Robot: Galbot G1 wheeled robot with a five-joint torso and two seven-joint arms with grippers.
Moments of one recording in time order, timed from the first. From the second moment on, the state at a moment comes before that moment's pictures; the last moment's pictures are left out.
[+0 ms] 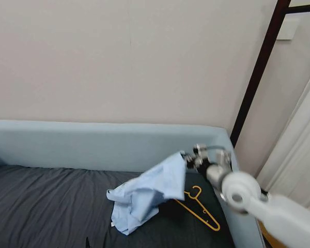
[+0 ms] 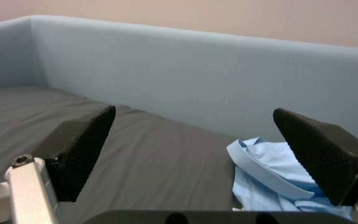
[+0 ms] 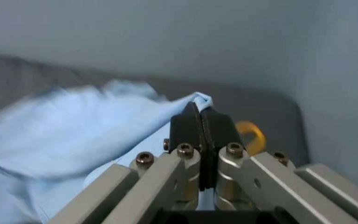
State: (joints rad) left arm 1.86 -1.50 -0.51 -1.81 -0.11 -0.68 -0.32; right arm -0.74 0.62 -0.23 1.89 1.18 -0.30 0.44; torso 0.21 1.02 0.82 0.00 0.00
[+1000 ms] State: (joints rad) left arm 1.86 -1.47 -0.49 -1.80 -0.10 -0.68 -0.32; right arm -1.06 0.63 0.02 1.87 0.86 -0.22 0.29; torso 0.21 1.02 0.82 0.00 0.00
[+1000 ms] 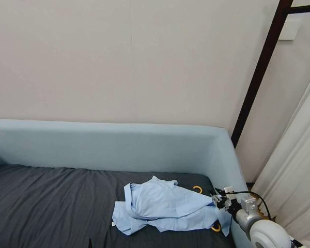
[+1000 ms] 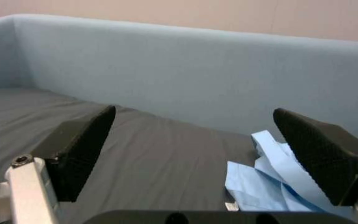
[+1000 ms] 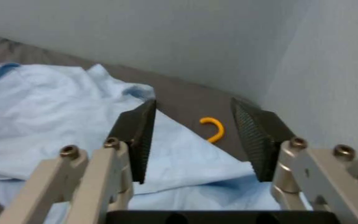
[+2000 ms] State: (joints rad) left arm 1.97 -1.47 -0.54 -1.83 -0.07 -0.70 -0.32; right arm -0.80 0.99 -0.52 1.48 0.74 -0.11 0.03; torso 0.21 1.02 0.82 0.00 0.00
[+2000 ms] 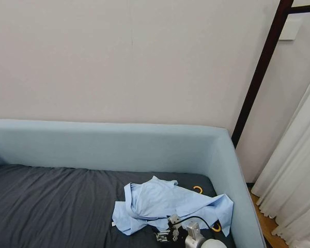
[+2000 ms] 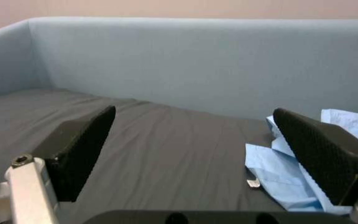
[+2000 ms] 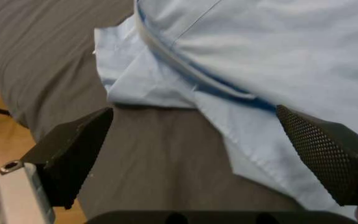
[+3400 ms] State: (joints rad) left arm 1.96 -1.45 -0.54 -1.80 -0.08 -0.73 -0.32; right arm -0.74 1.13 -0.56 1.24 0.64 -0.03 -0.06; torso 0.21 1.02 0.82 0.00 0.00
